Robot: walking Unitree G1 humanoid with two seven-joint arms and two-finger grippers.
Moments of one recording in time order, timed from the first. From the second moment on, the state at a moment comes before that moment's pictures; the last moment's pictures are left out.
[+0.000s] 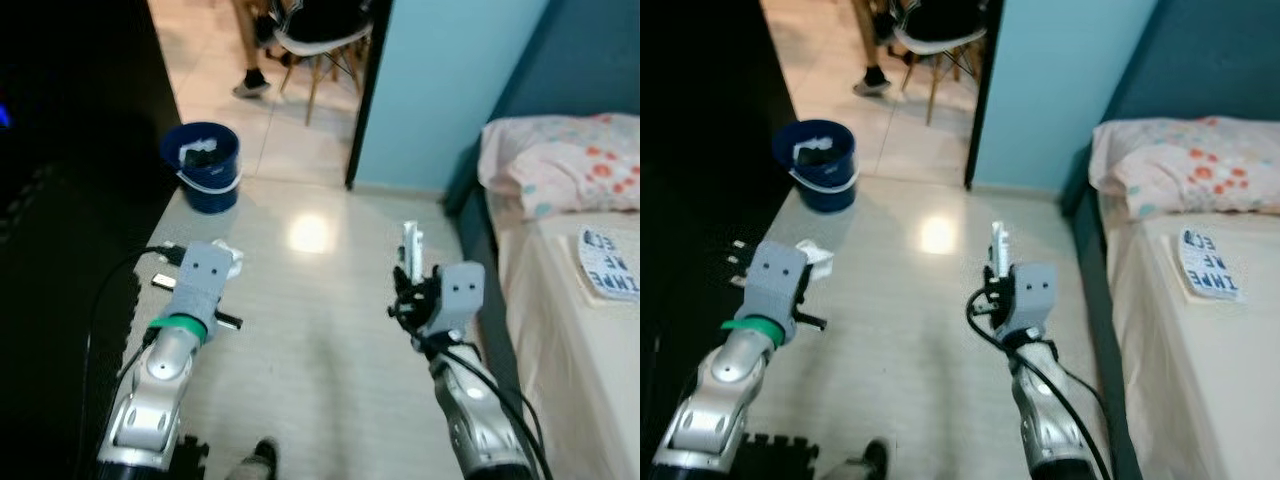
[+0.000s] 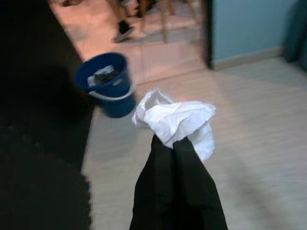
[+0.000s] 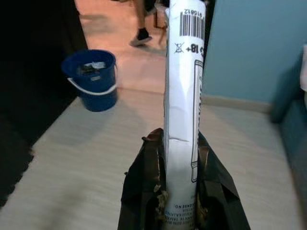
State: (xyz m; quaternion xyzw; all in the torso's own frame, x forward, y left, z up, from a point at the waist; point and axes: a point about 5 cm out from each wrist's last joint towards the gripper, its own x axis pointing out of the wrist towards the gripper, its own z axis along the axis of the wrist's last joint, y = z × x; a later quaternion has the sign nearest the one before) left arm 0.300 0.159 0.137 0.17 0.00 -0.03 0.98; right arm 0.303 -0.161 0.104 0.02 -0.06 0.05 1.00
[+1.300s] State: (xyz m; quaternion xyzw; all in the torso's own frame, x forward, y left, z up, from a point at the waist) left arm 0.317 0.151 0.148 0.18 -0.03 -0.04 0.98; right arm 0.323 -0.154 0.110 0.04 -0.07 0.06 1.00
